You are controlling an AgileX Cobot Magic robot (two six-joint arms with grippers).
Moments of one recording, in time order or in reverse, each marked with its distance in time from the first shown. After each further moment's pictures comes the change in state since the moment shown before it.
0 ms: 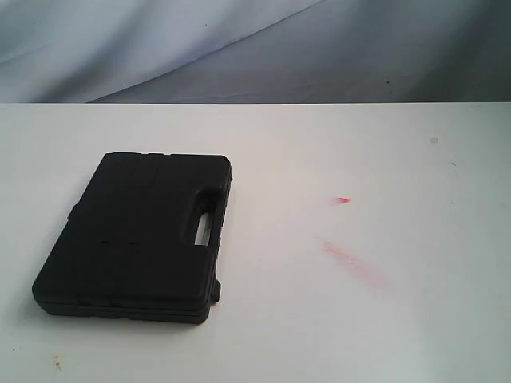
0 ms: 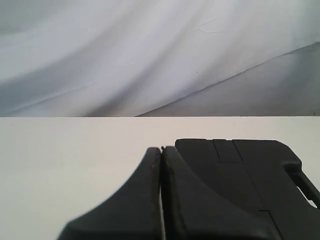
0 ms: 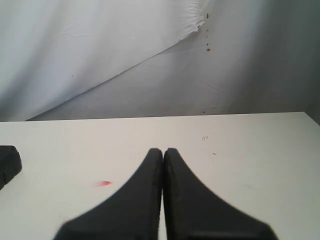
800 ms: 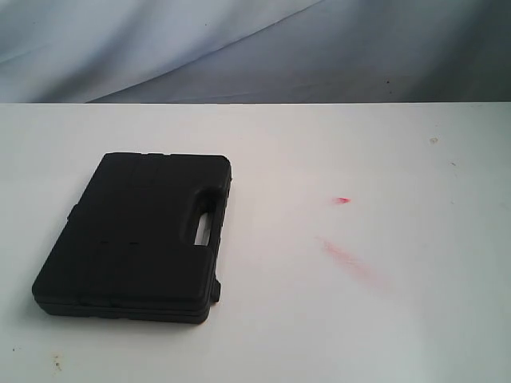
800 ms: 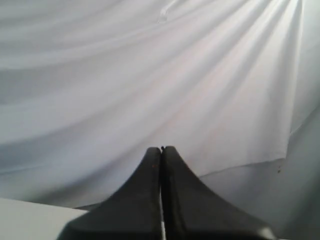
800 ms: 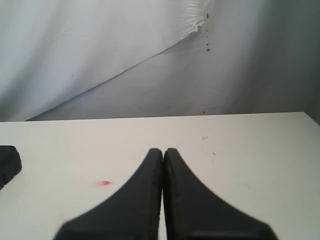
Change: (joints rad) left arm 0.000 -0.002 -0.278 -0.207 -0.012 -0.006; right arm 0.000 0.000 0.000 0.000 0.000 0.000
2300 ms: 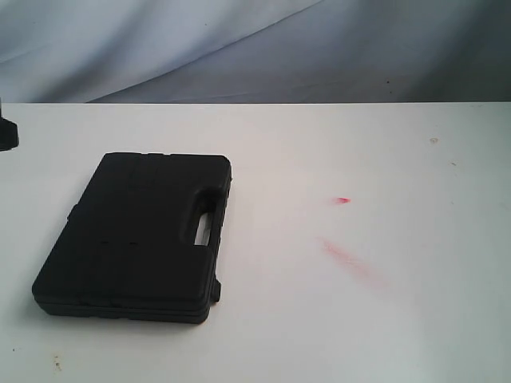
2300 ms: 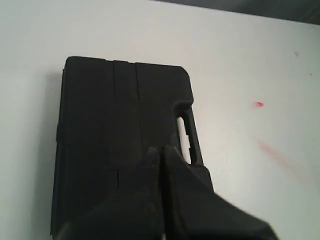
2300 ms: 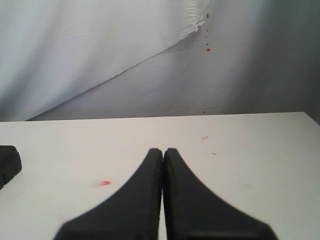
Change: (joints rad) left arm -0.058 1.013 -0.600 -0.220 0.609 0.155; right arm 0.000 0.000 0.000 0.000 0.000 0.000
